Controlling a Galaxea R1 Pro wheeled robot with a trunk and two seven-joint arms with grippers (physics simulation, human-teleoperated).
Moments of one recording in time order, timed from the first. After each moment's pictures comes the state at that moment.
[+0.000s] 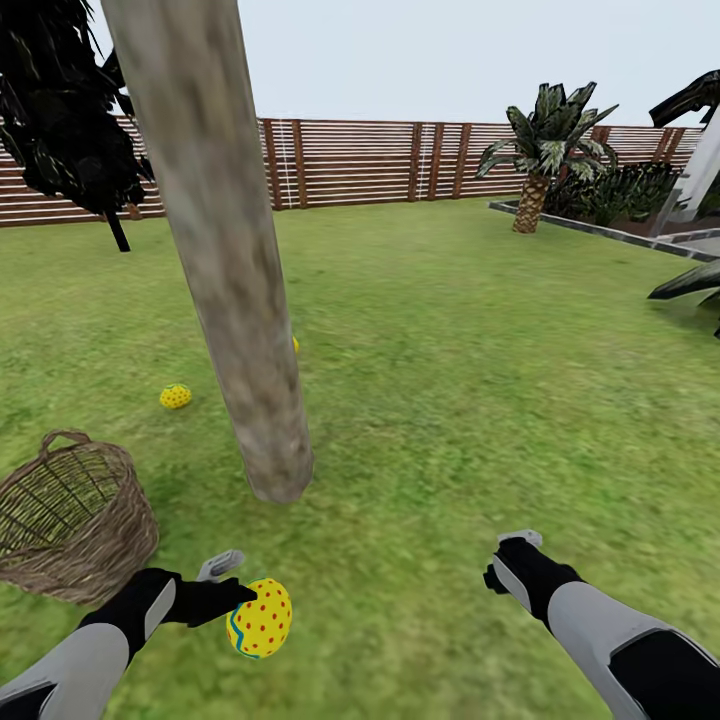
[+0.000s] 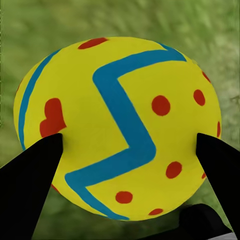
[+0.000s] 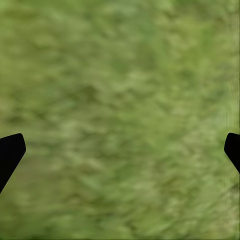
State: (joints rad) left arm -0.71 0.14 0.33 -0.29 -0.12 0.61 -0.54; right arm -0.84 -0.08 0.42 -0.20 -0.31 0.53 -0.28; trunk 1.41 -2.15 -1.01
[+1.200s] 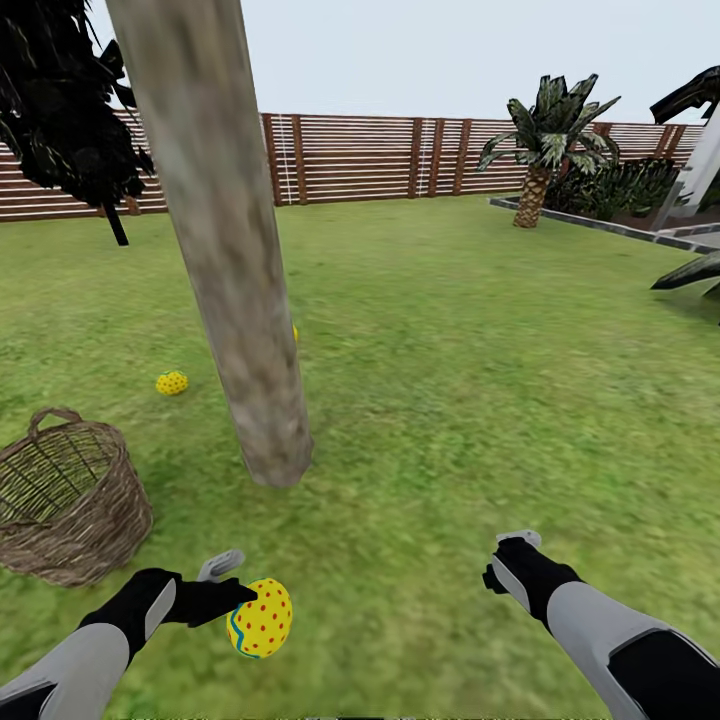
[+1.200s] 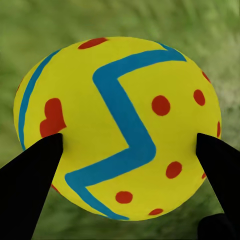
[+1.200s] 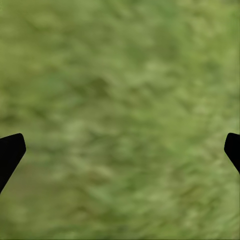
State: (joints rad) left arm -0.71 0.14 0.33 -0.29 -0.12 0.61 -0.54; right arm -0.84 -0.08 0.42 -0.20 -0.31 0.53 -0.28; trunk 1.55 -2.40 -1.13
